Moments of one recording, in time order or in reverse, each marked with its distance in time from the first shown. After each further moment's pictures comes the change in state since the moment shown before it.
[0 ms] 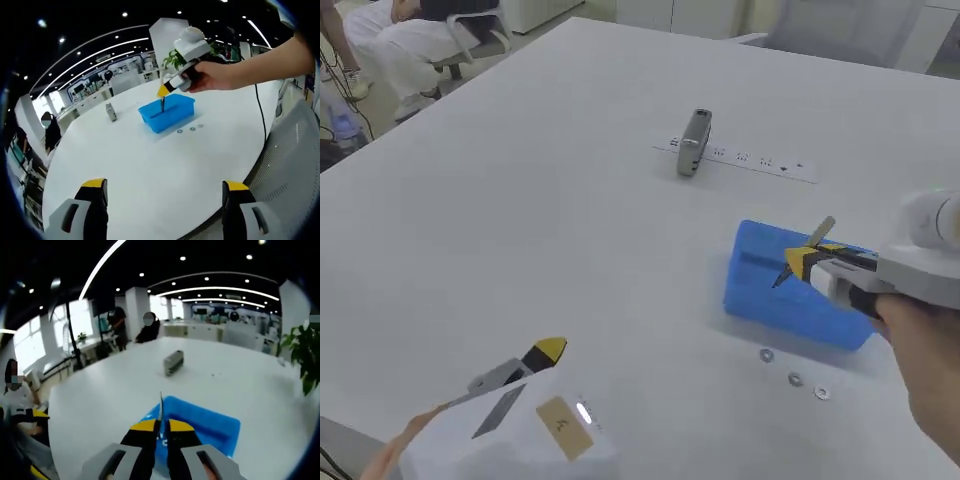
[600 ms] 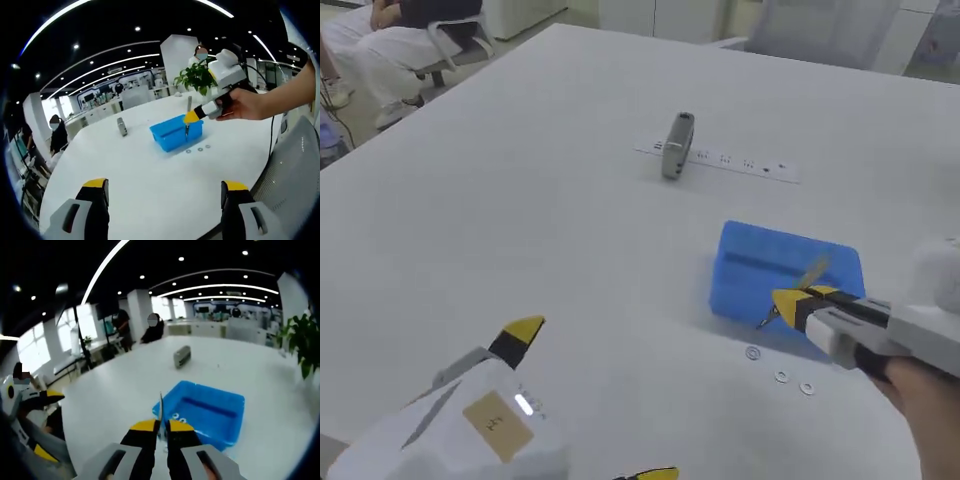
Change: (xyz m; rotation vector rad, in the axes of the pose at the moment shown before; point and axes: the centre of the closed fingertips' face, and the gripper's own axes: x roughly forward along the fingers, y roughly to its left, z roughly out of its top) left arm -0.015 0.012 0.025 -0.053 -0.148 0.050; right arm -0.036 0.036 -0.040 0.037 0.019 0.040
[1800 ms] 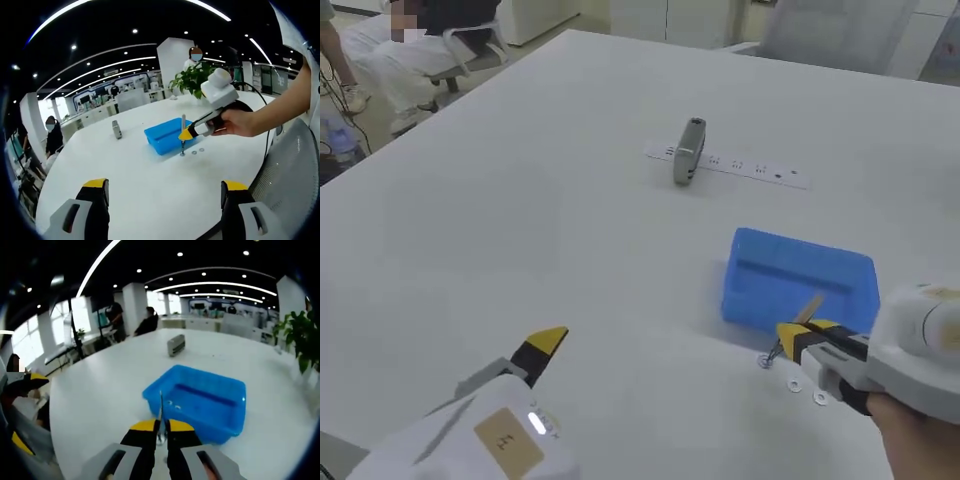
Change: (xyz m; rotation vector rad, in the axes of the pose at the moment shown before) left arm 0.003 -0.009 0.003 -0.005 -0.033 -0.042; right arm 0.017 -0.013 -0.027 -0.034 0.034 -0.075
